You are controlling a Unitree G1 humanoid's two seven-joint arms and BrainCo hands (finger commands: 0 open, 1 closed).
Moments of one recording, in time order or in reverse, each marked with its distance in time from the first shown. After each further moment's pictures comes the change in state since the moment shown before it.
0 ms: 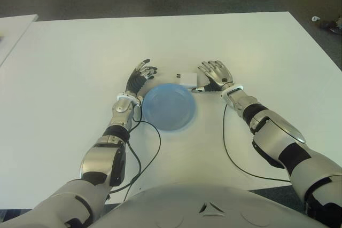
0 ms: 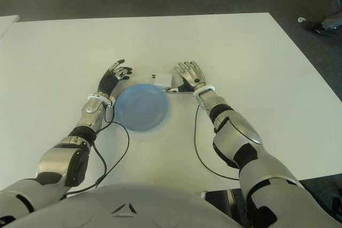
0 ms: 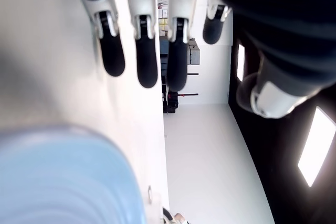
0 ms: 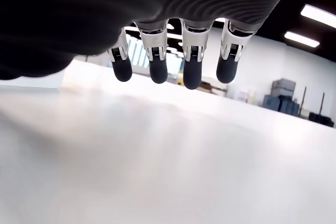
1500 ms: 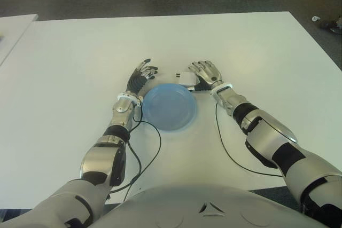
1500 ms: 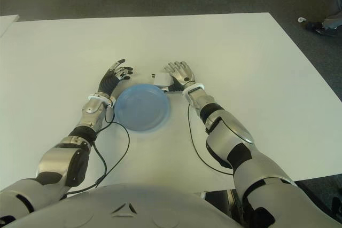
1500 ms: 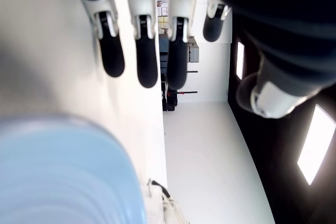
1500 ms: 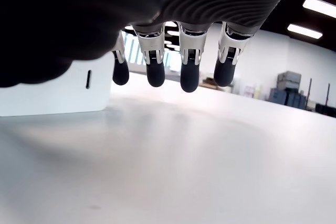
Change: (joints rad) left arm -0.003 -0.001 -0.005 0.005 0.001 -0.009 -0.004; right arm -0.005 0.075 -0.043 -0.063 0.004 0.058 0.084
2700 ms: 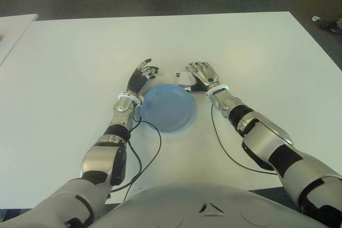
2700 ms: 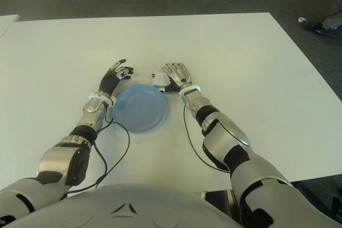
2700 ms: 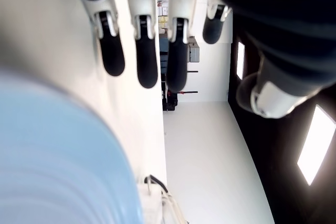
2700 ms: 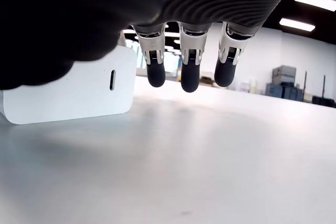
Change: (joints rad) left arm -0.008 -0.004 0.001 0.009 0.000 0.000 0.000; right arm 0.022 0.027 -0.038 -0.015 0.018 -0.006 -0.013
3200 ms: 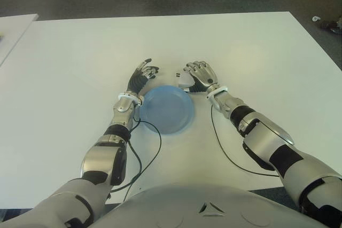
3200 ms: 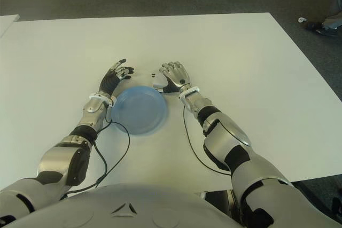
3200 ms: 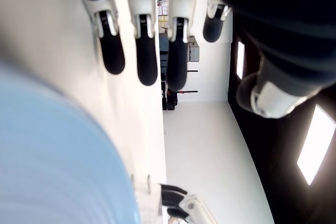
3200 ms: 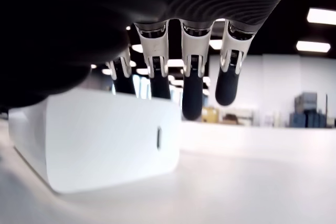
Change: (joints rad) left arm 0.000 -0.003 -0.001 0.000 0.000 0.000 0.000; right arm 0.000 -0.002 0.024 0.036 -0.022 -0.101 -0.262
